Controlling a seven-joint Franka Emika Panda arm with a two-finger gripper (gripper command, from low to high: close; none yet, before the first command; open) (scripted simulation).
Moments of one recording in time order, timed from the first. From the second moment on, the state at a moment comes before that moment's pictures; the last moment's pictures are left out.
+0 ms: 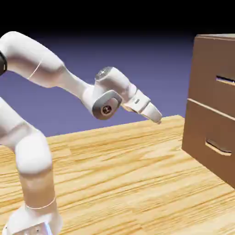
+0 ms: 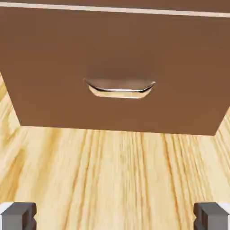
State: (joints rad) arm 0.03 -0.53 -0.03 -2.79 0.05 3.03 0.69
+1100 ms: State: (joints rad) arm 0.59 0.52 -0.97 -2.19 1.47 2.74 -0.75
